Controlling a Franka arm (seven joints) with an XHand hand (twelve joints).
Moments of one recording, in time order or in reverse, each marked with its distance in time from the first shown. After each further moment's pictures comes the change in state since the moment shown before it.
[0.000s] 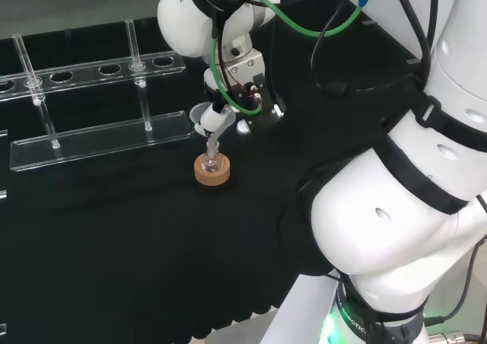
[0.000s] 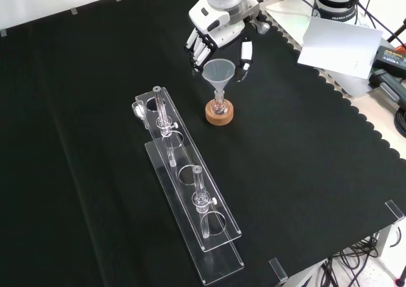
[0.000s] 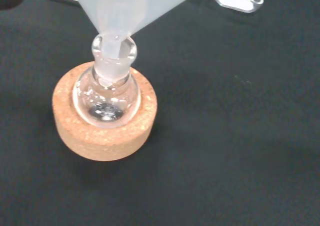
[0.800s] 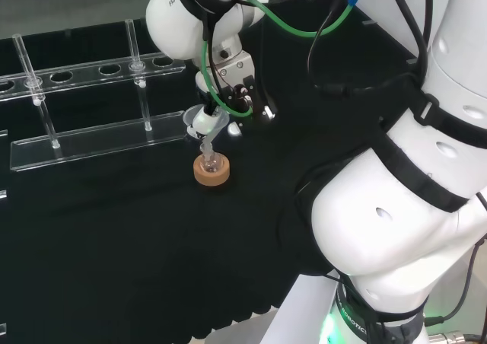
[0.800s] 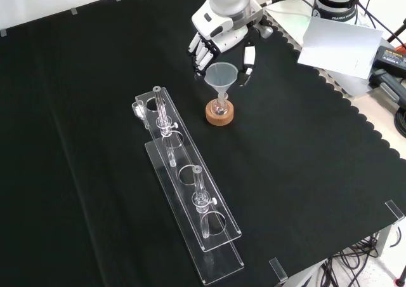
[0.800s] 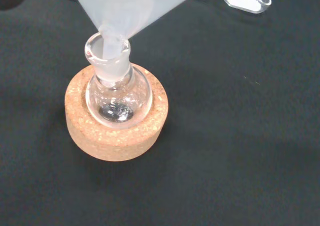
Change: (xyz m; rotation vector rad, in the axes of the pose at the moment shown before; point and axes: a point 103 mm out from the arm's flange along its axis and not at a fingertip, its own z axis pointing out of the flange) arm 0.013 0.001 -0.002 0.011 -0.020 0.022
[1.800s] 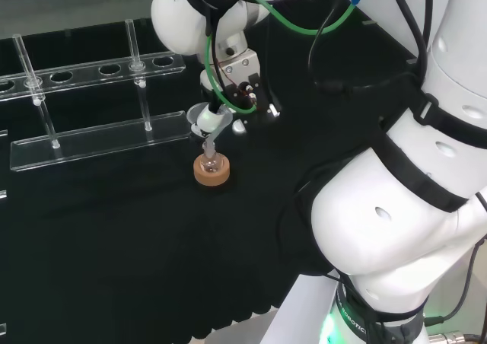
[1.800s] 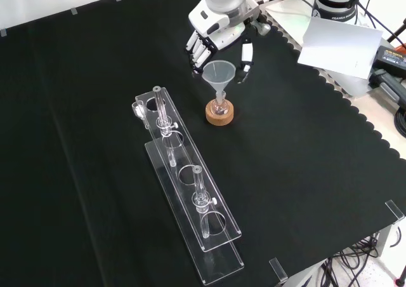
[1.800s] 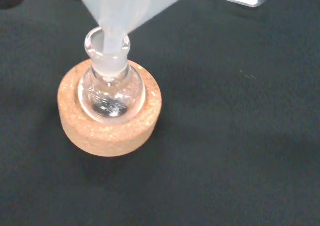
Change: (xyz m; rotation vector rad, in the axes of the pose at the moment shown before) arm -0.011 0.000 0.002 0.019 0.020 -0.009
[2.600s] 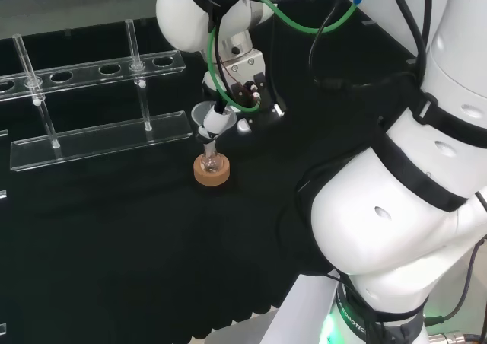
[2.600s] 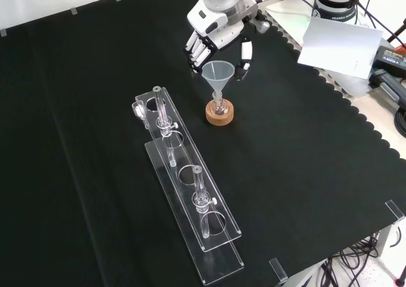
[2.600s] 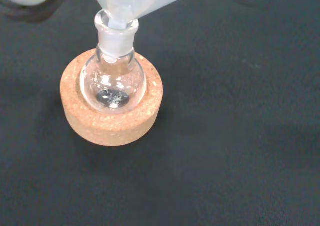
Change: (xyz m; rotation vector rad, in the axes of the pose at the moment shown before) arm -0.005 -0.002 0.003 0.022 0.027 -0.032
